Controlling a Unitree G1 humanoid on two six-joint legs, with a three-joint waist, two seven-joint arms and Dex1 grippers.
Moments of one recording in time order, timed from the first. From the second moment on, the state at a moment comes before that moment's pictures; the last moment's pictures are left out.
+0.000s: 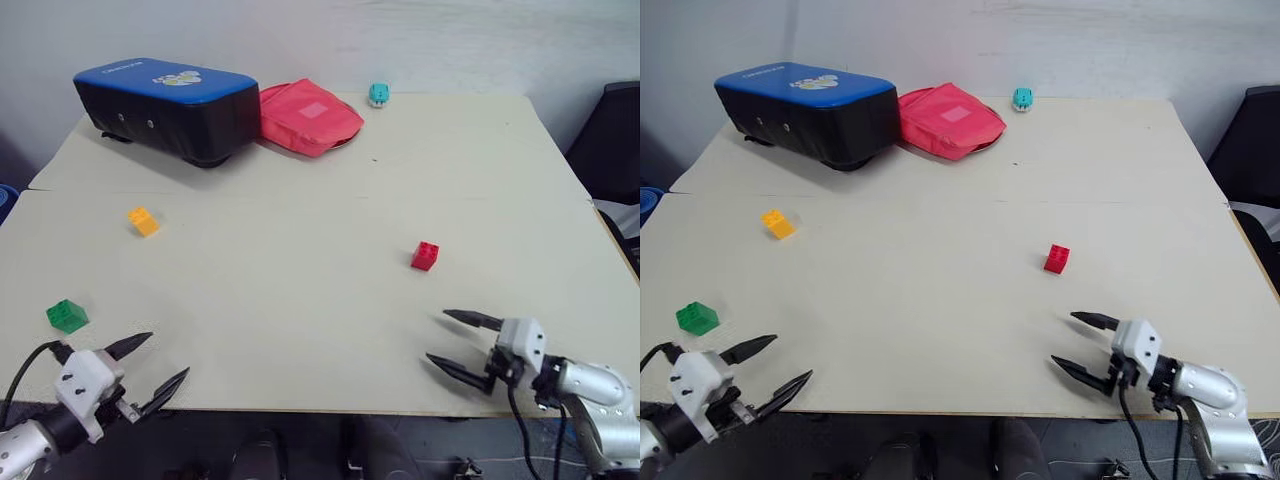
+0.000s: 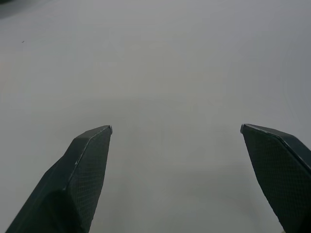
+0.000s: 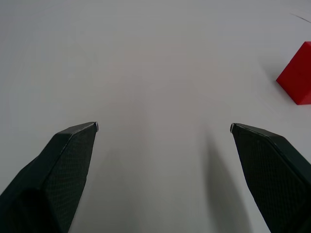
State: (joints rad) left arm 0.60 0.57 0.54 -0.38 -0.36 0.01 -0.80; right arm 0.15 -0.66 -0.18 0.04 0.39 -0.25 1.14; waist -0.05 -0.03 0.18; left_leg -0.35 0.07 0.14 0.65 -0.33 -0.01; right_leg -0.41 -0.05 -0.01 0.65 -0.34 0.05
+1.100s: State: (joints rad) left arm 0.30 0.67 0.33 -0.53 -0.60 0.30 -0.88; right arm -0.03 -0.20 -0.13 -0.24 0.27 0.09 0.35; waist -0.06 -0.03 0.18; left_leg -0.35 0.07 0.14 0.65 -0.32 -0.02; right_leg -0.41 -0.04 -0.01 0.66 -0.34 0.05
